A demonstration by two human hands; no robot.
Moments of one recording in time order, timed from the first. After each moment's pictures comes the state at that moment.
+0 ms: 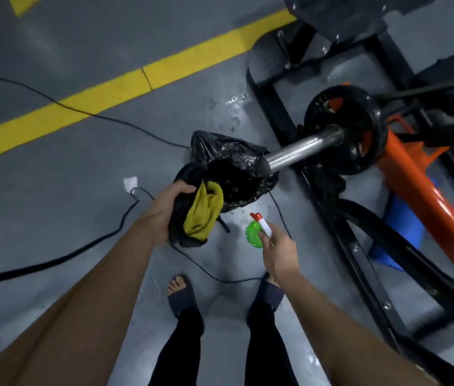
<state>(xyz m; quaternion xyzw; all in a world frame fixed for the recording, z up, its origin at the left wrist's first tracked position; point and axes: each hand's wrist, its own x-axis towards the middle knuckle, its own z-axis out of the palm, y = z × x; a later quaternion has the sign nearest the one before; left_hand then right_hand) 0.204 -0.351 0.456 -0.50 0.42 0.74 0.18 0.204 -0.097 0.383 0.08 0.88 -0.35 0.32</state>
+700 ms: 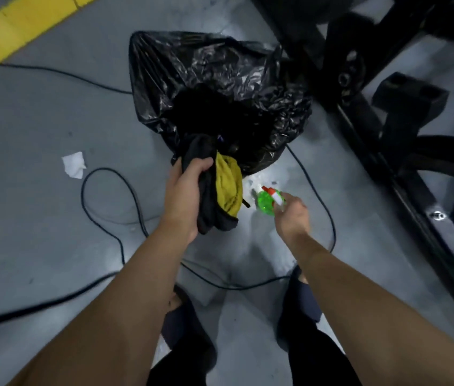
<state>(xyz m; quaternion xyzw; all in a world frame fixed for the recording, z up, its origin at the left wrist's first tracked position) 0.185 -0.284 0.118 -0.48 0.48 0.73 0.07 0.181 -0.077 -0.013 0.20 0.88 -0.28 0.32</state>
